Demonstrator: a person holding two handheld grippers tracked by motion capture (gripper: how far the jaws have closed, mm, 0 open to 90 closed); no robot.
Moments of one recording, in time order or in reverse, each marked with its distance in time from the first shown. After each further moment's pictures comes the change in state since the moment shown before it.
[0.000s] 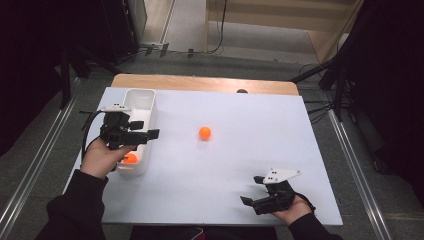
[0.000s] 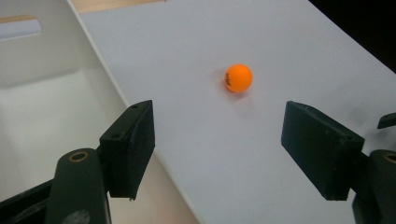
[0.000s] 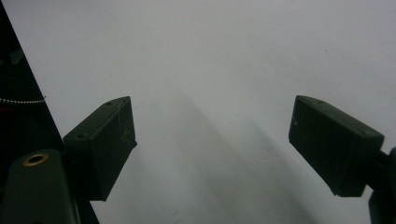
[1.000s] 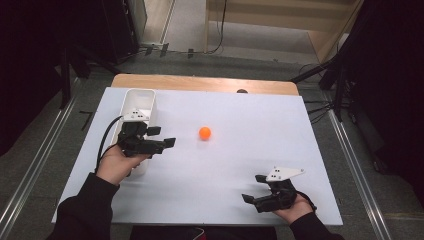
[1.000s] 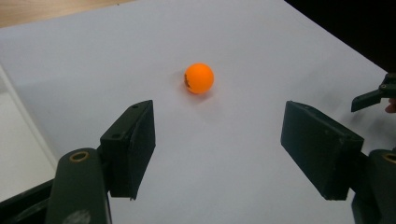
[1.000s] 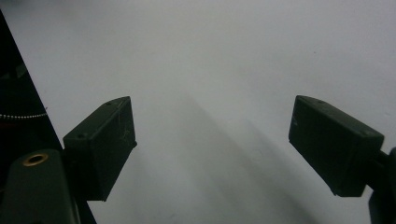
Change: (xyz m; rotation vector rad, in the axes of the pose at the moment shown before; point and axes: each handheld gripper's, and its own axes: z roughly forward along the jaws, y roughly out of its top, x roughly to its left) left arm -0.033 -0.009 0.026 0.002 -0.073 0.094; right arm -0.005 -0.001 -0.003 -0.027 0.001 0.040
